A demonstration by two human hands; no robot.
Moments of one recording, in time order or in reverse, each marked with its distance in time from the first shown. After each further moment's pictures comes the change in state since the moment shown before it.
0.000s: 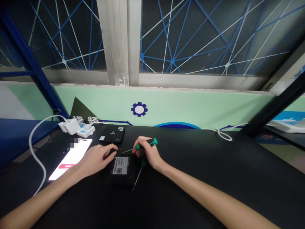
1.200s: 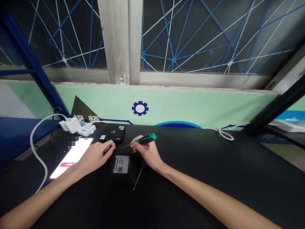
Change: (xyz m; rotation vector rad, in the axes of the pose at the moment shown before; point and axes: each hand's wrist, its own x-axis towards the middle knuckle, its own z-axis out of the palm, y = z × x) left_hand 0.001 -0.001 0.001 0.024 0.044 -0.081; right_hand -0.002 -0.006 0.011 -0.102 0.048 -0.034
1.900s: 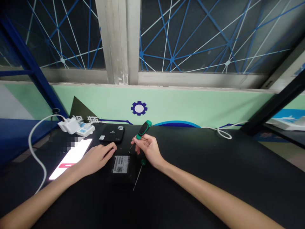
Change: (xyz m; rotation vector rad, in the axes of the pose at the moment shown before) left_hand 0.000 -0.004 0.003 0.039 -0.123 0.096; right_hand 0.004 0.010 -0.007 0.126 0.035 -0.019
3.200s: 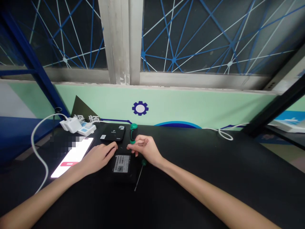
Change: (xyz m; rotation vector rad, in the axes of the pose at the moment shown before) left_hand 0.001 0.002 0.002 0.049 -0.007 -0.022; right_hand 0.004 -0.010 0.008 -0.086 -0.110 0.132
